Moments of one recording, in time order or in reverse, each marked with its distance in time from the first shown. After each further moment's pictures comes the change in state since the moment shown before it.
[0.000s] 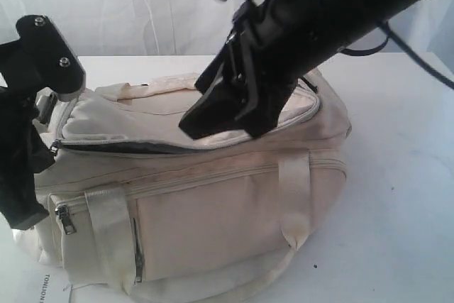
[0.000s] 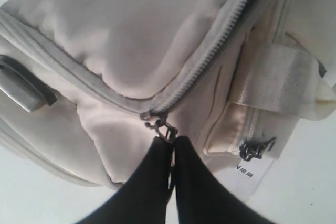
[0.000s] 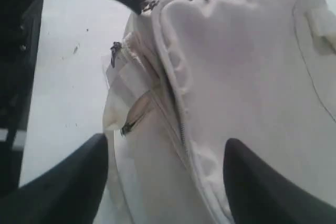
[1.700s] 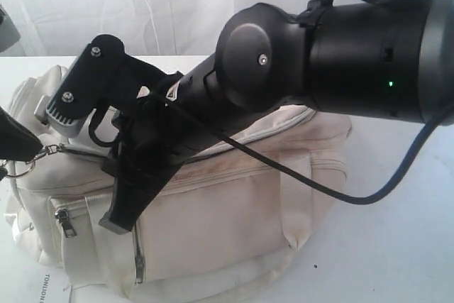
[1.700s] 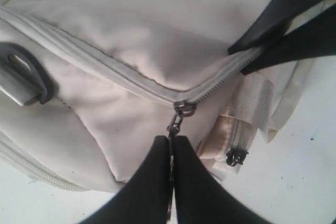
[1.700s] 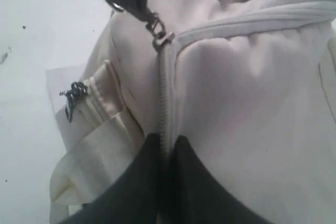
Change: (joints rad) left arm 0.419 -0.071 0.000 -0.546 -0.031 0.452; right arm 0.389 0.148 0.102 -0.312 -0.571 0.333
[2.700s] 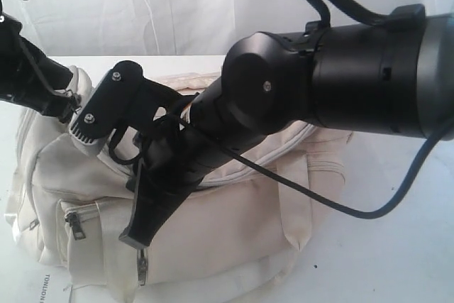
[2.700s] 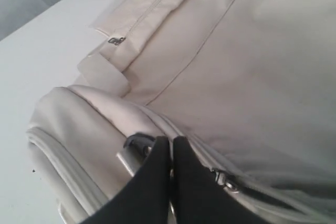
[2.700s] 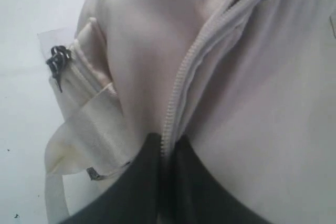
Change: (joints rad) left arm -0.002 0.100 0.009 0.075 -0.442 -0.118; right arm 0.000 0.002 0.057 -0.115 0.035 0.141
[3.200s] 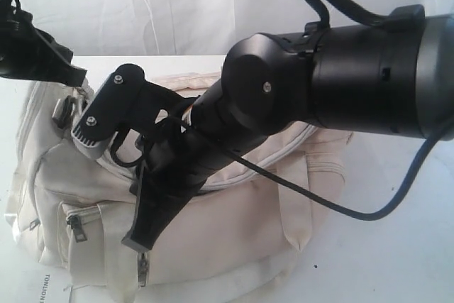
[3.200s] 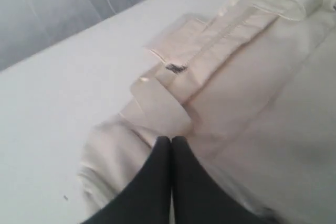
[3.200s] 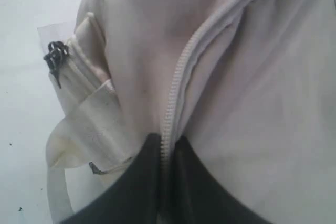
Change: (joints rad) left arm 0.071 0.162 0.000 0.031 -0.276 -0.095; right arm 0.000 0.000 0.000 0.000 0.019 0.016
